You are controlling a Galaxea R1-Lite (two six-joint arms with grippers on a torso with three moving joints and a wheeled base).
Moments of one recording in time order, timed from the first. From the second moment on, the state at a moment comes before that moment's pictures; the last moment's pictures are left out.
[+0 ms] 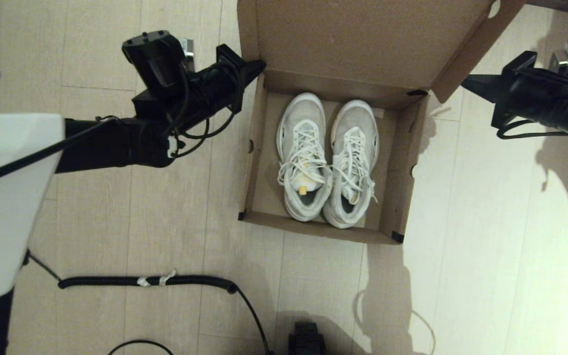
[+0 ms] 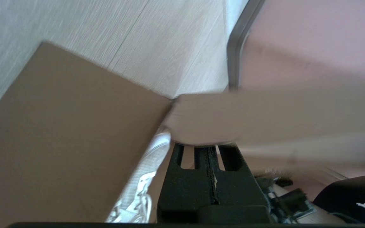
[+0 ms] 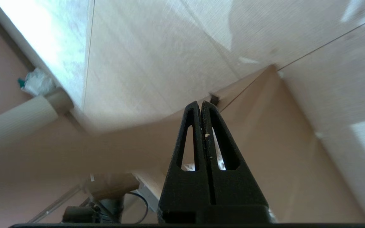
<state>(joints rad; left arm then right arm) -0.38 2.17 -1.92 -0.62 -0.36 -1.04 -0.08 1.78 -1.40 -0.55 0.50 1.15</state>
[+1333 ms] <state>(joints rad) -0.40 1.85 -1.00 -0.61 -0.36 -0.60 0.05 1.73 -0.87 -0.65 0.12 0.50</state>
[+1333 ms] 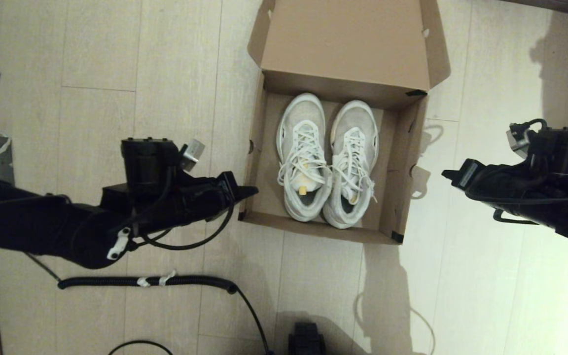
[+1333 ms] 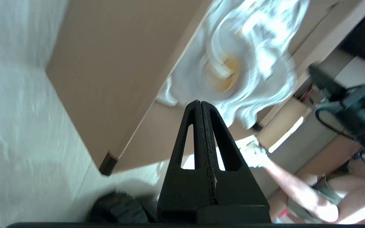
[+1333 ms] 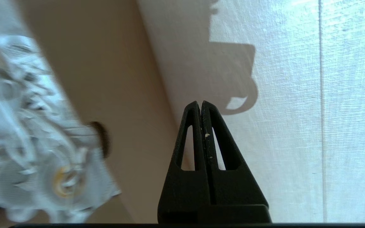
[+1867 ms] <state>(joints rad) -0.45 1.91 -1.00 -0.68 -0.35 -0.60 0.05 1.73 -0.76 -0.75 0.08 0.41</state>
